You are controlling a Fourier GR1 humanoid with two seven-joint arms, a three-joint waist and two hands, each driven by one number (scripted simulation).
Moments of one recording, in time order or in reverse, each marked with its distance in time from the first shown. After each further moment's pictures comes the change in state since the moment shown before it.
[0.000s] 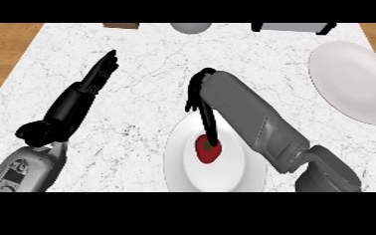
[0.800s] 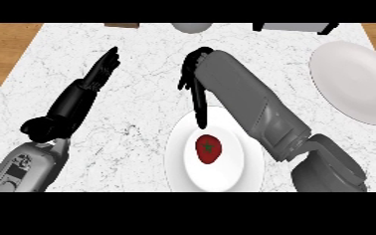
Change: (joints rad) left arm -0.032 0.018 -0.032 0.018 0.023 0.040 -0.003; right arm -0.128 0.000 -0.132 0.052 0.040 -0.083 0.014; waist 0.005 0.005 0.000
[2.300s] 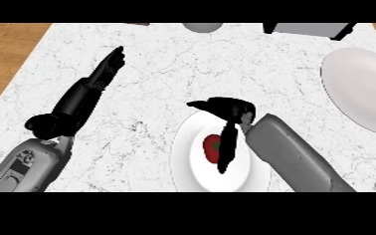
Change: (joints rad) left arm -0.036 0.030 -0.059 0.022 0.063 0.025 -0.016; right arm 0.666 -0.233 -0.011 -0.859 0.301 -0.387 -0.283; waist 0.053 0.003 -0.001
